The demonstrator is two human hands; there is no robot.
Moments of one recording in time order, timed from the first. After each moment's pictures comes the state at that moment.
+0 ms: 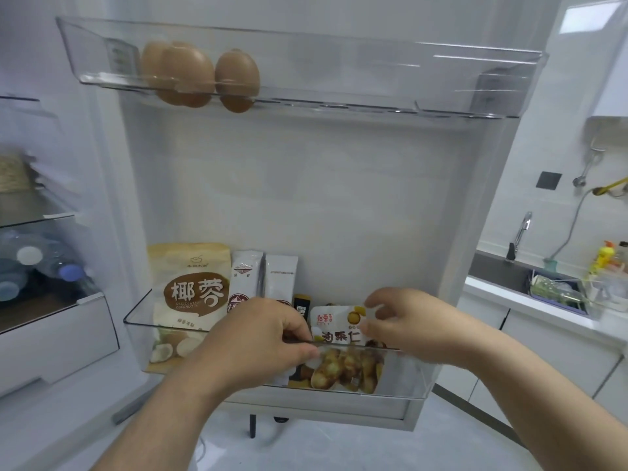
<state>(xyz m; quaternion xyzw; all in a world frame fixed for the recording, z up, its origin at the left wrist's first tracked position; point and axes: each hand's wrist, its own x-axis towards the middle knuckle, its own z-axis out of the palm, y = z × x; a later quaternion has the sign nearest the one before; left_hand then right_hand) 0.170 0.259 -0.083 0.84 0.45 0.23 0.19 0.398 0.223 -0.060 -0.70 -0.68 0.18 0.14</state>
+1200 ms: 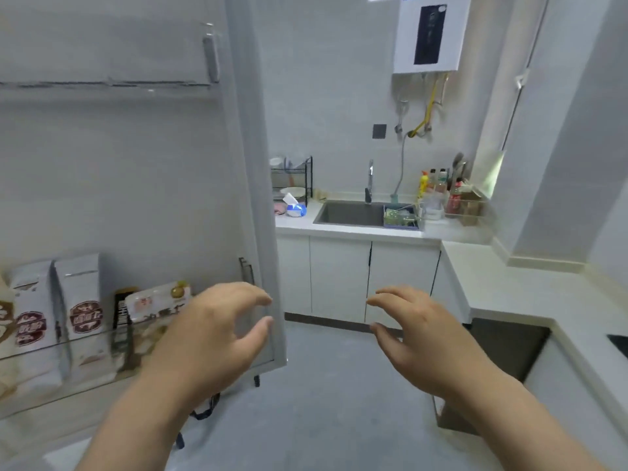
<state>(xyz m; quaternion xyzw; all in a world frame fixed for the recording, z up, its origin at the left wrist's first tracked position) 0.289 0.169 -0.088 0.92 0.26 0.28 0.09 0.511 0.011 -0.119 -0.79 -0.57 -0.07 0.21</state>
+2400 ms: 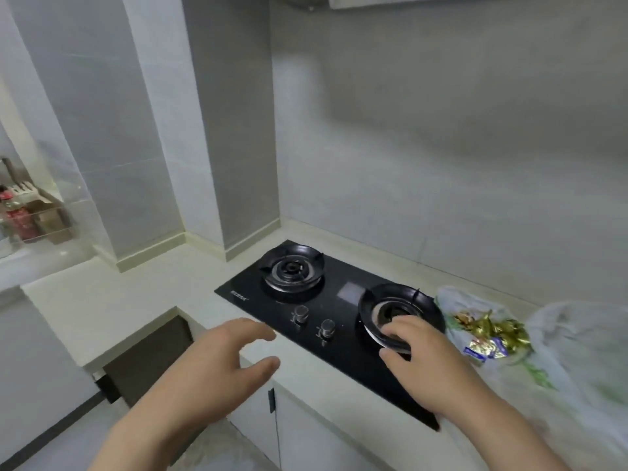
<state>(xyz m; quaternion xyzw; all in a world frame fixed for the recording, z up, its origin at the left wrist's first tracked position) 0.758 -0.155 -0.159 0.93 -0.26 -0.03 0.27 0.683 -0.440 -0.193 -0.96 0.11 -0.06 0.26</state>
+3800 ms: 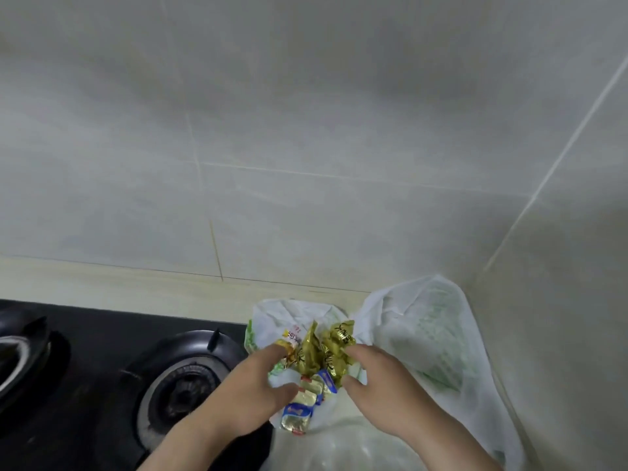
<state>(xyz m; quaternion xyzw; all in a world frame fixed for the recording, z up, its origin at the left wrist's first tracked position) 0.881 -0.668 -0.326 0.81 -0.41 -0.31 0.29 0.707 -0.819 -0.308 -0.89 0.34 0.01 0.31</state>
